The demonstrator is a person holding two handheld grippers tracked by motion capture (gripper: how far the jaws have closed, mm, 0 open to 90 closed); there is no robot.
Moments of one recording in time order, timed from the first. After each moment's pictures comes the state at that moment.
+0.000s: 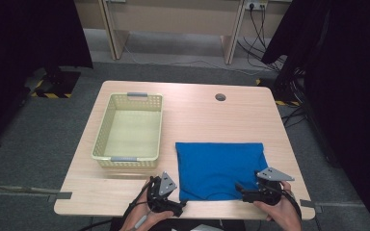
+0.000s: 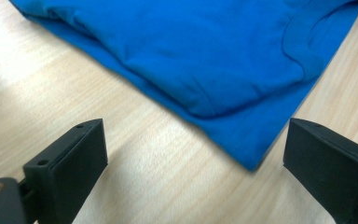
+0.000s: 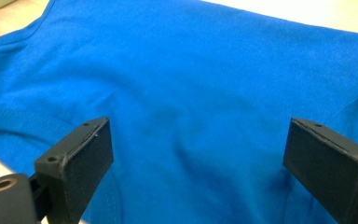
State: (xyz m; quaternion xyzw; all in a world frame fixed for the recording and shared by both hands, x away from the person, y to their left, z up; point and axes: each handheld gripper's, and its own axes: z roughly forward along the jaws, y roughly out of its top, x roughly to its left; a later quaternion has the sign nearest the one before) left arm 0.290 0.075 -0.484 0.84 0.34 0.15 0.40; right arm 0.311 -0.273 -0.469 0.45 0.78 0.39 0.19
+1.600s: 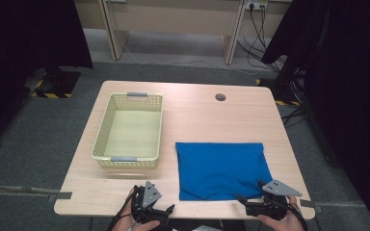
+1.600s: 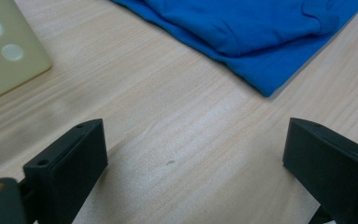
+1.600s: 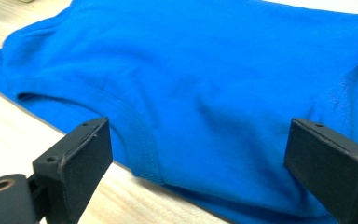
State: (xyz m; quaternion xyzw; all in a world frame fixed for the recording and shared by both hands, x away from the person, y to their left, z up) left arm 0.263 0.110 -0.489 0.82 0.37 0.17 0.39; right arm 0.276 -0.280 -0.471 0.44 0.78 0.40 0.19
